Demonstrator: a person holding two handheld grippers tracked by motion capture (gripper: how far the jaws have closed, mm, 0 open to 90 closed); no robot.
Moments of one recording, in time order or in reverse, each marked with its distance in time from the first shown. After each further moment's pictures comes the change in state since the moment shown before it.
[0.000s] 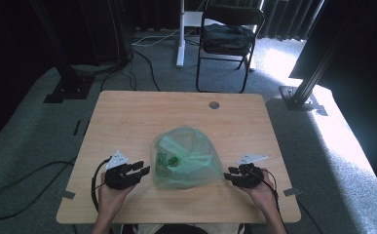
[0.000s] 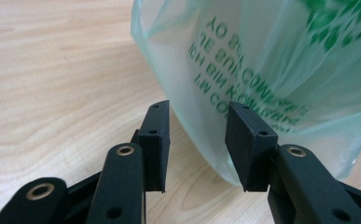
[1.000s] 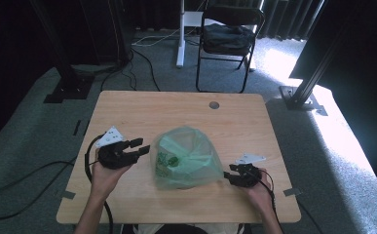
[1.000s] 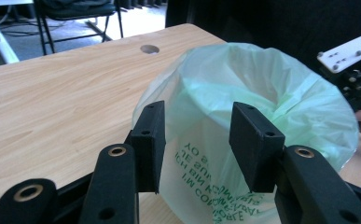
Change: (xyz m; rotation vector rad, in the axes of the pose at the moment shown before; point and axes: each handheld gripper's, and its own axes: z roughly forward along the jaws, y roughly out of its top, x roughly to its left) left arm -0.001 0.081 -0.031 -0.091 -0.053 0.125; right arm -0.006 -0.007 0.016 -0.034 -0.063 0.017
